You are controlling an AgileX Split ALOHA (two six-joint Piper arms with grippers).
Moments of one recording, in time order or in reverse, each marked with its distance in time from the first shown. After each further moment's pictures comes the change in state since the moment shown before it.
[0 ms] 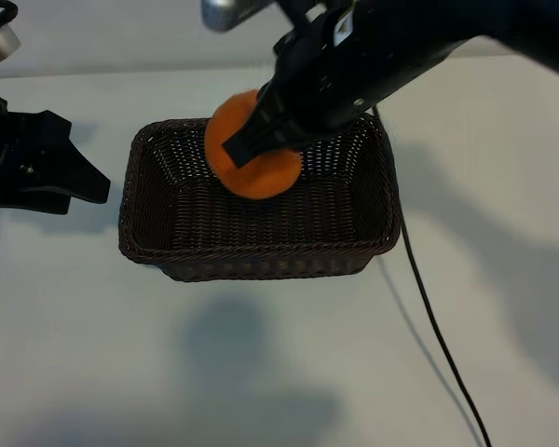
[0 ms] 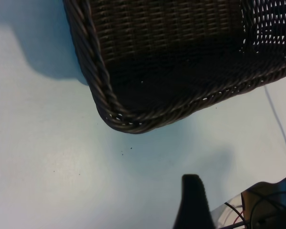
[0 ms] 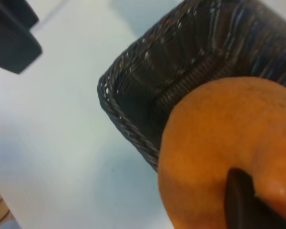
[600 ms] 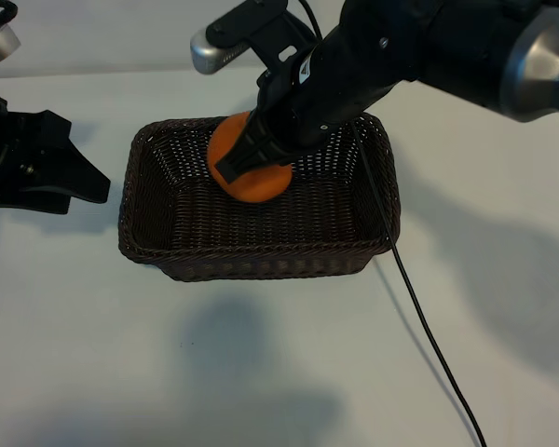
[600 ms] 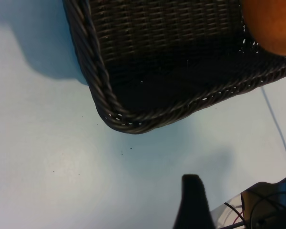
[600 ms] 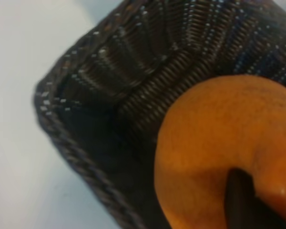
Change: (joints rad) left arm 0.000 0.000 0.000 -0.001 0.001 0.000; right arm 0.000 0.149 0.000 -0.085 -0.132 -0.007
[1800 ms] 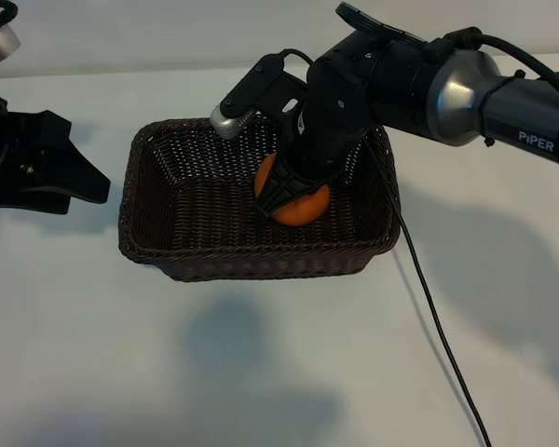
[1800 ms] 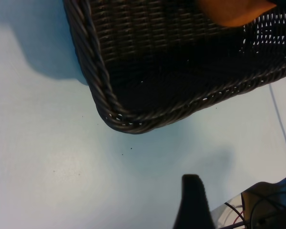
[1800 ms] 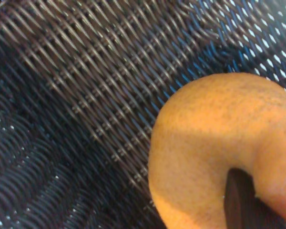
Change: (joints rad) left arm 0.000 0.000 0.000 0.000 0.000 0.001; right arm 0.000 0.154 0.000 -0.253 0.008 0.056
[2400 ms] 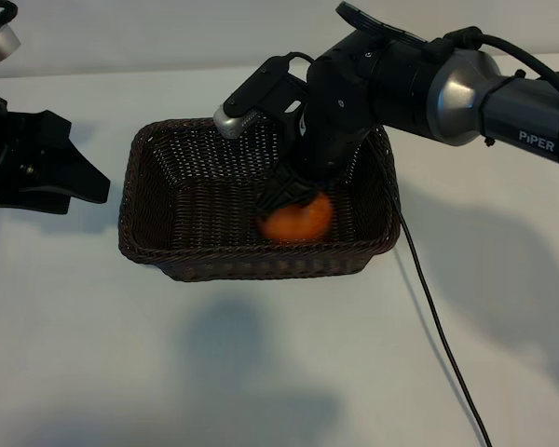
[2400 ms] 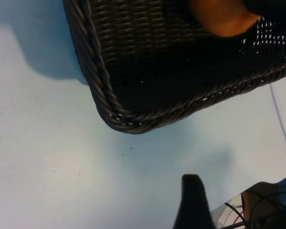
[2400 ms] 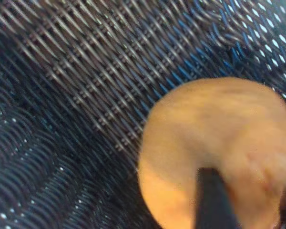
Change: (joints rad) left arm 0.000 0.000 0.000 0.000 -0.001 0.000; right arm 0.000 0.000 -0.001 0.002 0.032 0.045
